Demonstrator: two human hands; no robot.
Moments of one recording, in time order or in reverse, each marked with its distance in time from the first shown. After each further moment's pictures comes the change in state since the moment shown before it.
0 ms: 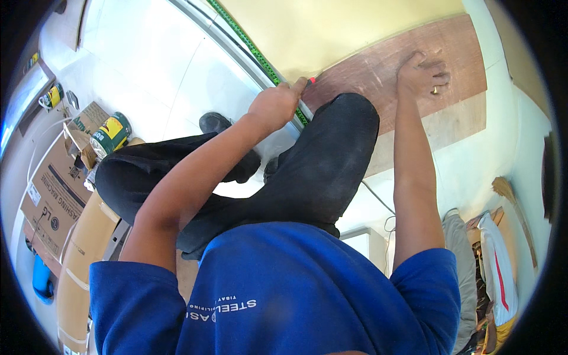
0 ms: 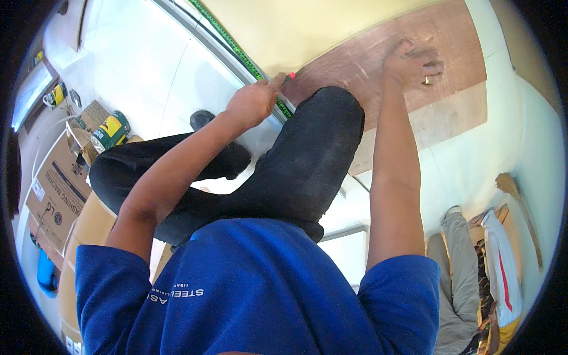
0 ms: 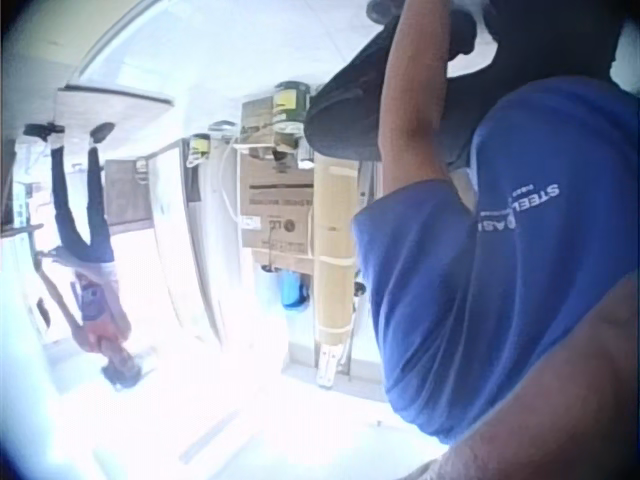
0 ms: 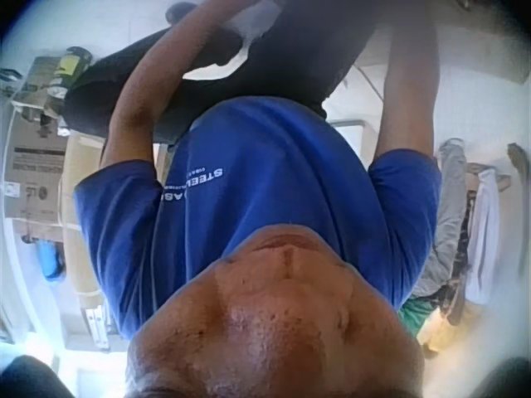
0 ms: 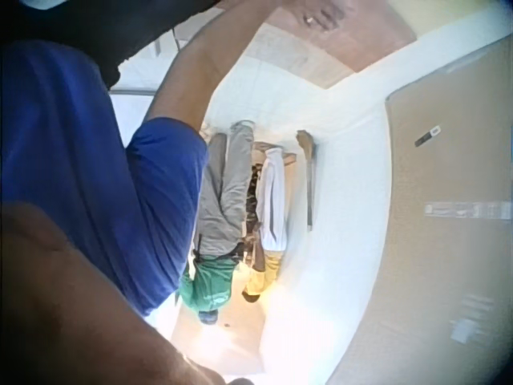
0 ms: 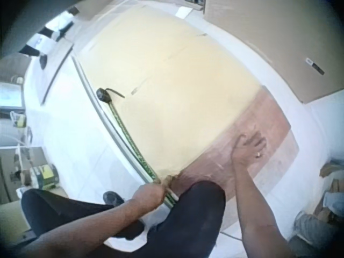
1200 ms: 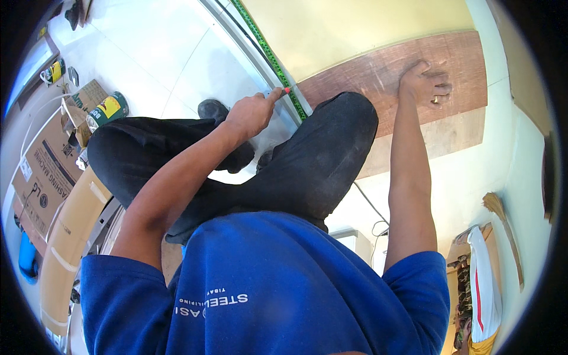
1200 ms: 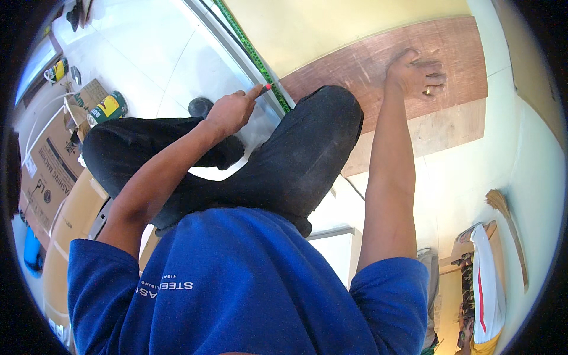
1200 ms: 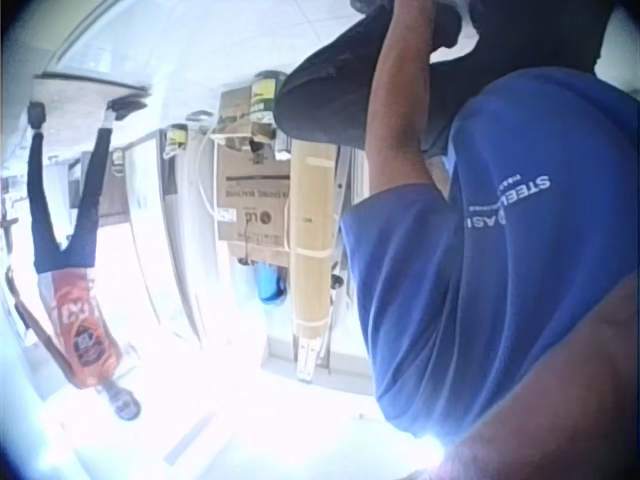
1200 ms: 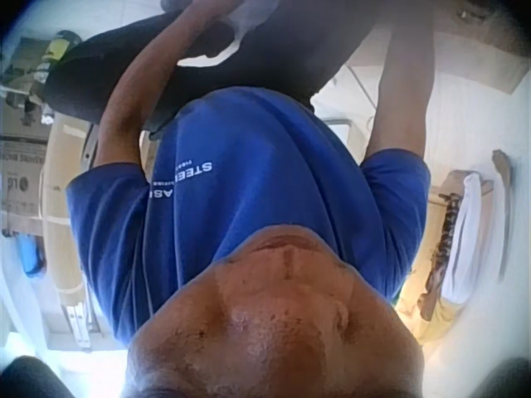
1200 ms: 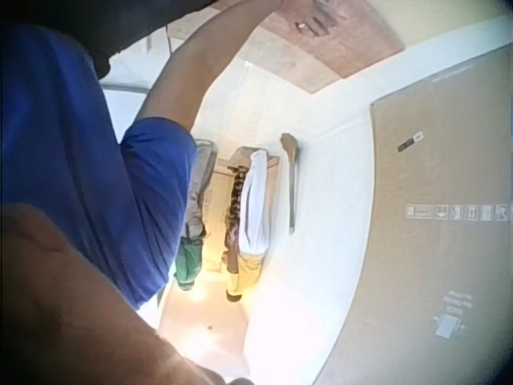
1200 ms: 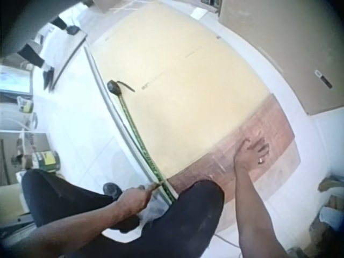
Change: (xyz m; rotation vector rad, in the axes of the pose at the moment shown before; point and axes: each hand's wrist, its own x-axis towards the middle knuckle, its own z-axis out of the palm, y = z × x) left_hand -0.053 -0.035 0.015 0.060 -0.041 -0.139; right_hand 0.000 -0.005 -0.006 -0.017 -0.038 0.032
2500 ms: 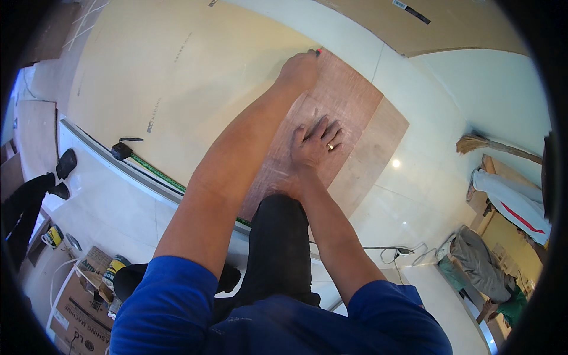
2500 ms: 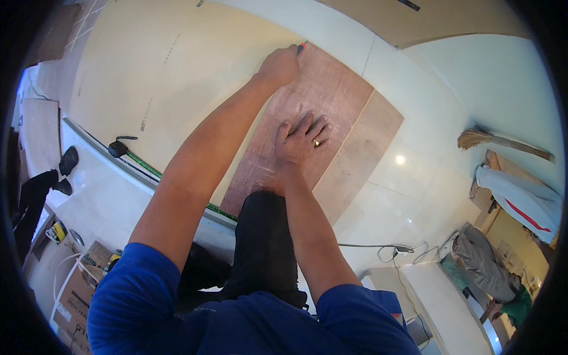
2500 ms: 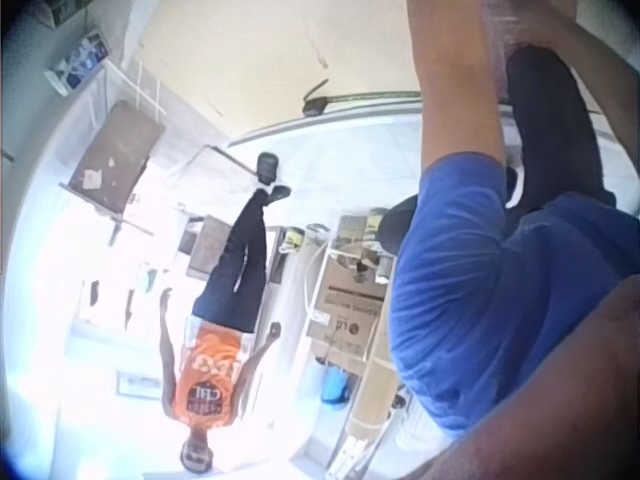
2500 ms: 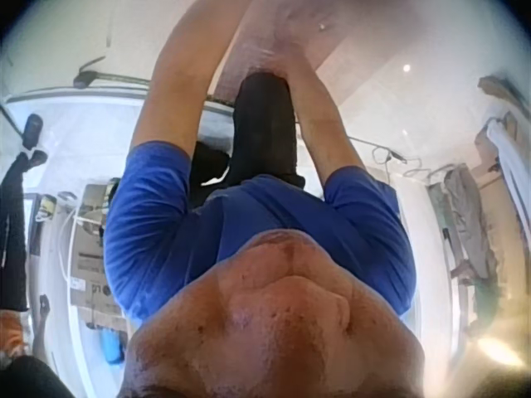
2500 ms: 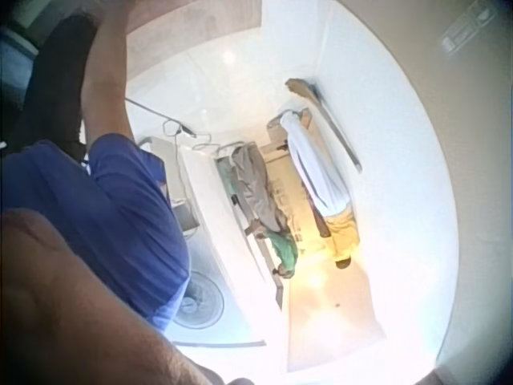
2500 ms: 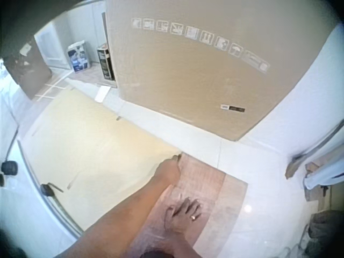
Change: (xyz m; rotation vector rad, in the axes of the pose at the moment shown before) left_hand 0.347 0.372 -0.169 -0.058 0.449 0.608; right_hand 0.002 -0.001 -0.006 0.072 -0.057 0.084
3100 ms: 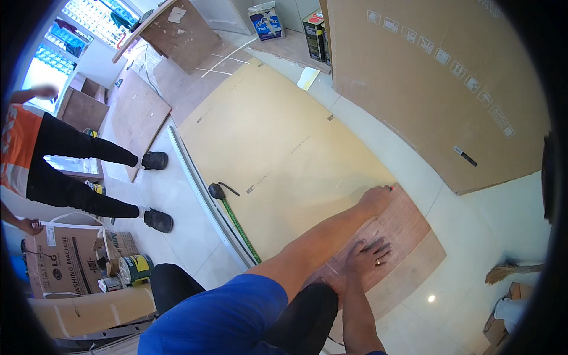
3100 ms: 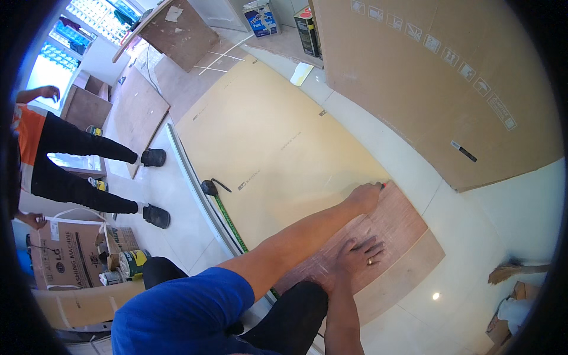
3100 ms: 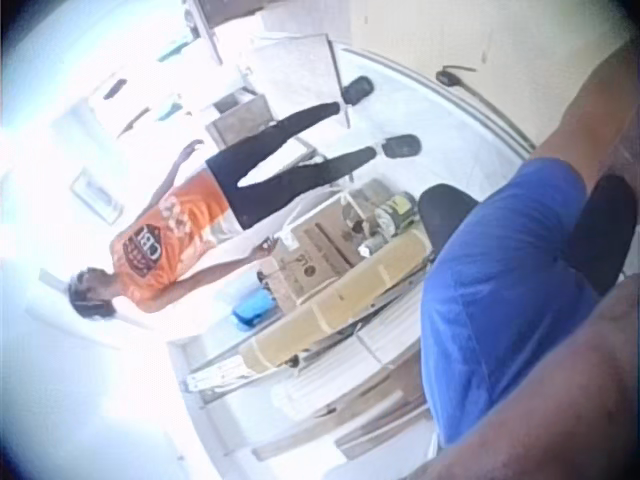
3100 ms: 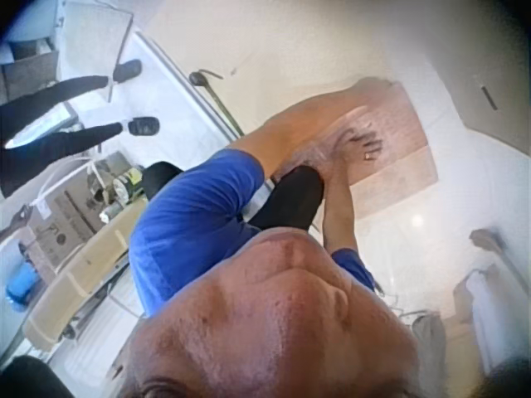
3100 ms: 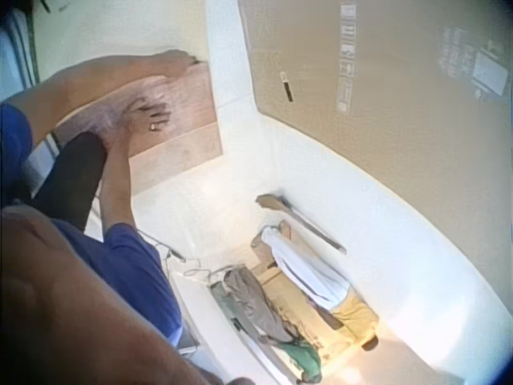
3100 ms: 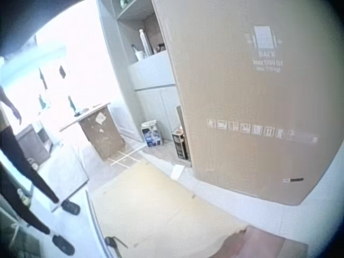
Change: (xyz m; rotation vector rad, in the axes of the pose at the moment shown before) left_hand -0.009 -0.001 0.005 -0.048 -0.042 -0.041; right_hand -0.004 -0.020 -0.034 -0.126 -0.093 0.042
